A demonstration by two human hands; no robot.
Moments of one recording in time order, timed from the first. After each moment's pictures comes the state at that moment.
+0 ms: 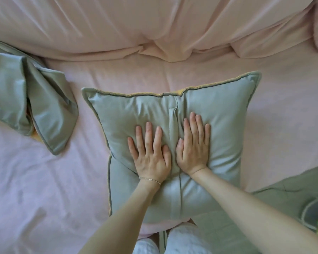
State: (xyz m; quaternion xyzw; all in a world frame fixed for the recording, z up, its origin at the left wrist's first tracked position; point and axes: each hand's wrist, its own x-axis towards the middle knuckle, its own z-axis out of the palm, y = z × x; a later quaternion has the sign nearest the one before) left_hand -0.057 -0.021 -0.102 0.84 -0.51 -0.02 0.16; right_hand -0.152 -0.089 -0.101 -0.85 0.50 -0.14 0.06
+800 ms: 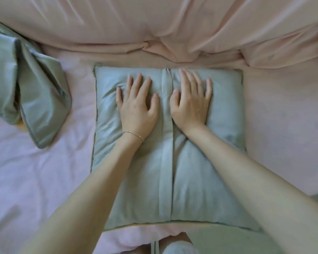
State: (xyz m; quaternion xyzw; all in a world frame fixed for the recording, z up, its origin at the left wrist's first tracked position) left_hand 0.008 -0.123 -0.093 0.85 -0.44 -0.15 0.24; right_hand -0.093 -0.195 -0.106 -0.85 0.49 -0.17 0.06
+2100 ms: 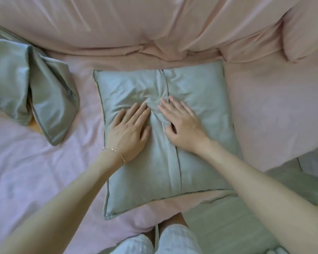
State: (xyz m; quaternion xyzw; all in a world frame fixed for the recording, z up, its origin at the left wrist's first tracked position) left_hand 0.037 -0.023 -0.056 0.74 -0.64 -0.20 0.06; right_hand -0.118 -0.111 -0.037 -0.91 0.36 0.01 0.22
